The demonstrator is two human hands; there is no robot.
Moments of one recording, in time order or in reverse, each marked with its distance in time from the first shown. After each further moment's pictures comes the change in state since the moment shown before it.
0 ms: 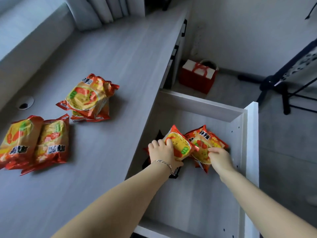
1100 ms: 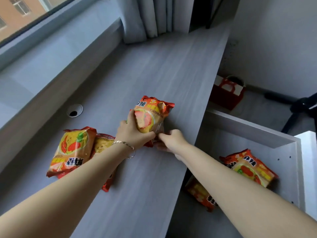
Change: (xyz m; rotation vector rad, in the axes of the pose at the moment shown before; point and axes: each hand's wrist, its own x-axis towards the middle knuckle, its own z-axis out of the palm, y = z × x) left_hand 0.031 -0.237 -0.098 -0.774 0.282 -0.243; right_hand -0.089 -0.187 0.204 0.194 -0.608 -0.150
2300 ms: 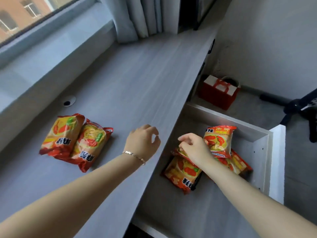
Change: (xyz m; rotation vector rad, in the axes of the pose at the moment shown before) left_hand -0.100 0.067 0.073 0.351 0.079 0.385; right_hand -0.084 0.049 -0.146 -0.420 0.109 -0.310
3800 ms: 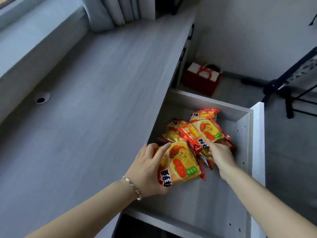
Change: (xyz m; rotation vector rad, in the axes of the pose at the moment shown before) left_hand -0.080 -0.001 0.026 -0.008 -0.286 0.365; right_hand -0.031 0.075 -0.026 0.352 0.338 0.403
